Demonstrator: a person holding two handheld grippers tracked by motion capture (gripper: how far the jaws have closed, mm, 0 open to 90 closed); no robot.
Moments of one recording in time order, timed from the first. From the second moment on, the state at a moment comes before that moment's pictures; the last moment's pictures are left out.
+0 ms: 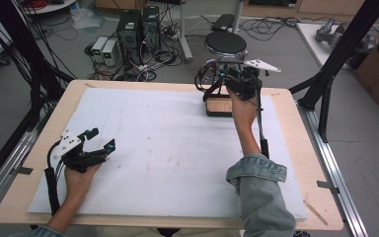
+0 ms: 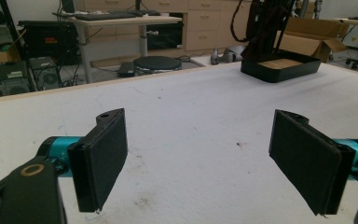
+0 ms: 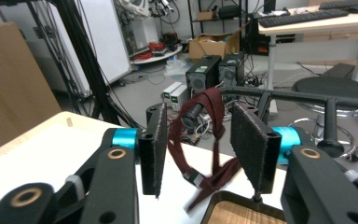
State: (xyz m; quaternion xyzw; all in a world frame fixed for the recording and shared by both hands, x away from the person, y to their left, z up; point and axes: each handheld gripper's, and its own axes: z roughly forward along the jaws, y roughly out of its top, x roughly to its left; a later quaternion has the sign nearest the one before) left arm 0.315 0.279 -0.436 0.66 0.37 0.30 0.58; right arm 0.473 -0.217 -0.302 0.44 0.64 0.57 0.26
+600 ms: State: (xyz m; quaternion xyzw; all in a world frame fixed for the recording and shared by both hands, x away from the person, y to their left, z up) left arm 0.315 0.278 -0.436 0.66 0.37 0.30 0.58; right arm 0.427 -0.226 -0.272 0.39 0.65 0.59 0.28
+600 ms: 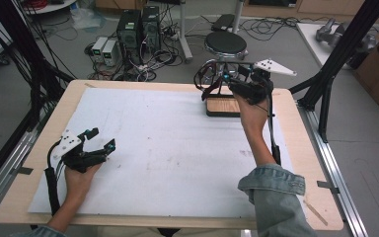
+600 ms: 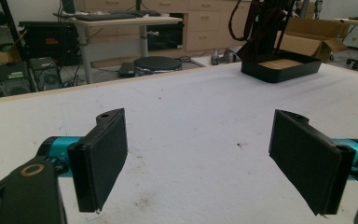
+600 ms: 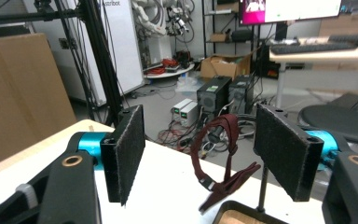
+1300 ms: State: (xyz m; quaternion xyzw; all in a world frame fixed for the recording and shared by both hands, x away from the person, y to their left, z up) left arm 0.315 0.278 -0.436 0.66 0.37 0.30 0.58; right arm 0.354 -0.231 -0.286 0.33 0.65 0.62 0.29
